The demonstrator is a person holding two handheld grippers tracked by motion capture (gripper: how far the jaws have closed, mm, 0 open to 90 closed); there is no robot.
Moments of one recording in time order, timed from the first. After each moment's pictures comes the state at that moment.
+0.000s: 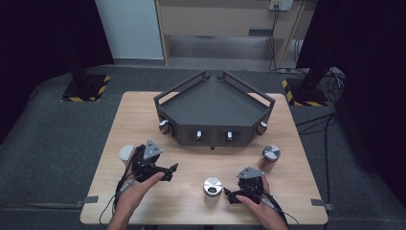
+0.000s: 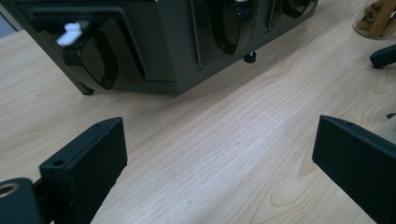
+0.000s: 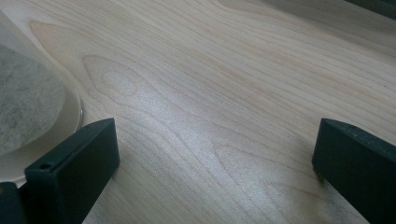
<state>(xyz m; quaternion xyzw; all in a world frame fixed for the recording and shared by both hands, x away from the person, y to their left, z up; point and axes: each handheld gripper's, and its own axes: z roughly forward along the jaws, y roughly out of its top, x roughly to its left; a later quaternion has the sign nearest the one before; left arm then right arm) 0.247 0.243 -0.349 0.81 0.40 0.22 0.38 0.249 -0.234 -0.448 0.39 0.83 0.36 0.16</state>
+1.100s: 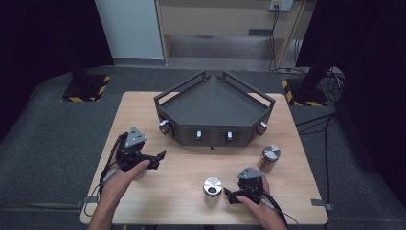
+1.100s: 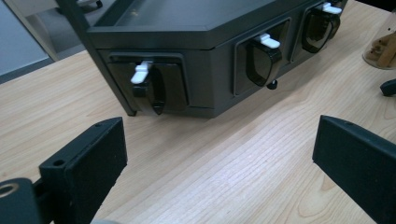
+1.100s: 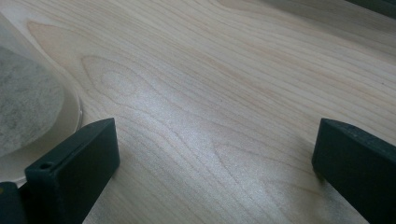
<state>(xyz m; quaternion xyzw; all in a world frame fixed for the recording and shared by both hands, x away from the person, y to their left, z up) 0.250 0.279 -0.319 0.79 0.40 0.24 0.40 0.247 -0.233 -0.448 0.40 0.83 0.36 0.16</state>
